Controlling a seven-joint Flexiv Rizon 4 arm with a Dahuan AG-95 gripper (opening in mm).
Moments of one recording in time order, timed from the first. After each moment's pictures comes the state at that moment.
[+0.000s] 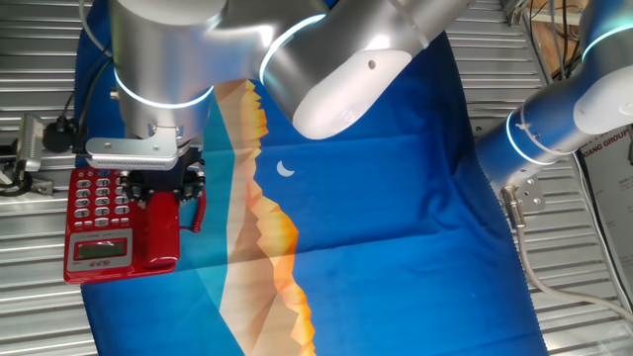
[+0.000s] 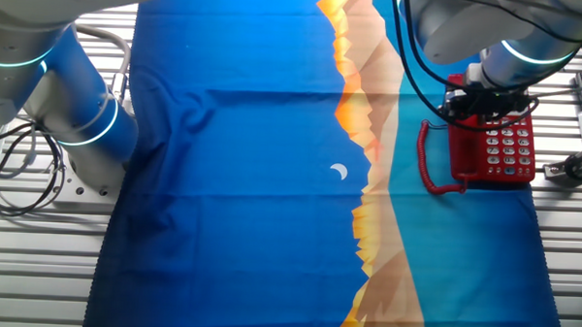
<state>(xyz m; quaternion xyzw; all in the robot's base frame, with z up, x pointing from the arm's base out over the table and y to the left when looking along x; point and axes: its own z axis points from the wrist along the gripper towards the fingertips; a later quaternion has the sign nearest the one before) 0.681 0.057 0.079 -0.70 0.71 0.01 0.08</state>
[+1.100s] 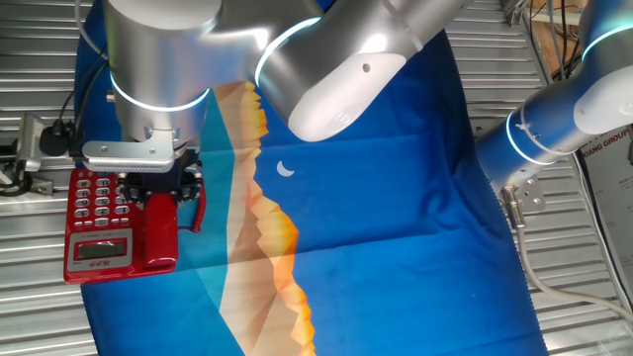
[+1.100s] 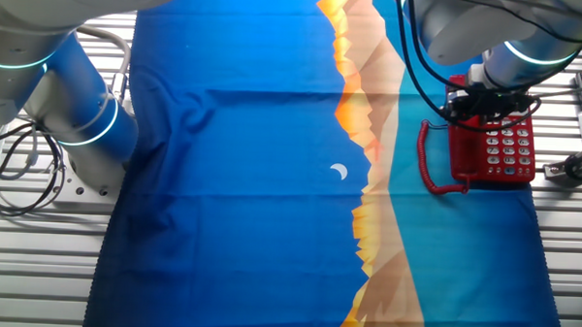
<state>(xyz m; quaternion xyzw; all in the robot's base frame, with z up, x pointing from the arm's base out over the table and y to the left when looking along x) 0.683 0.058 0.076 -0.70 0.71 0.01 0.07</state>
